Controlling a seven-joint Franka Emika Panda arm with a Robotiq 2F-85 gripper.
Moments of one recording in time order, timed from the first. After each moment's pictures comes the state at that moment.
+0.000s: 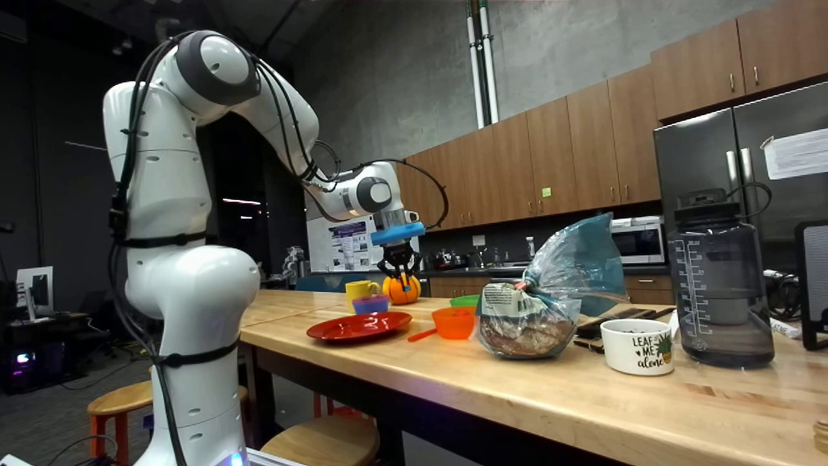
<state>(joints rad) -0.06 -0.16 -0.11 -2.36 -0.02 2.42 -0.69</state>
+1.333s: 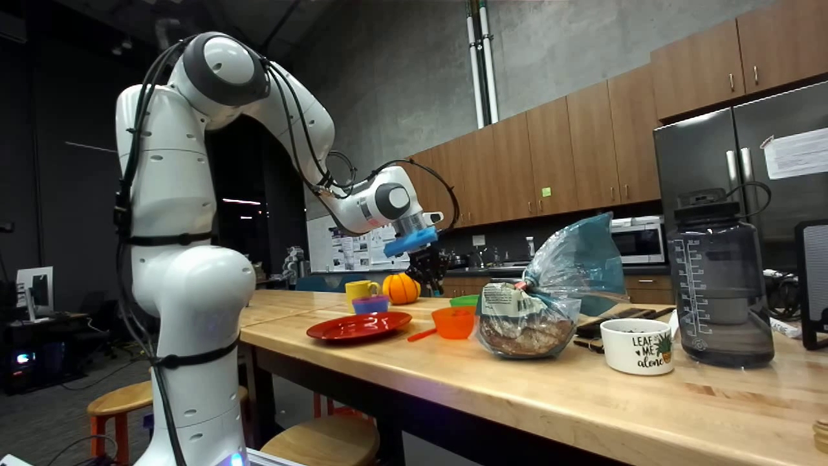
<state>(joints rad) -0.15 -0.11 -0.16 -2.38 -0.24 2.59 -0.30</state>
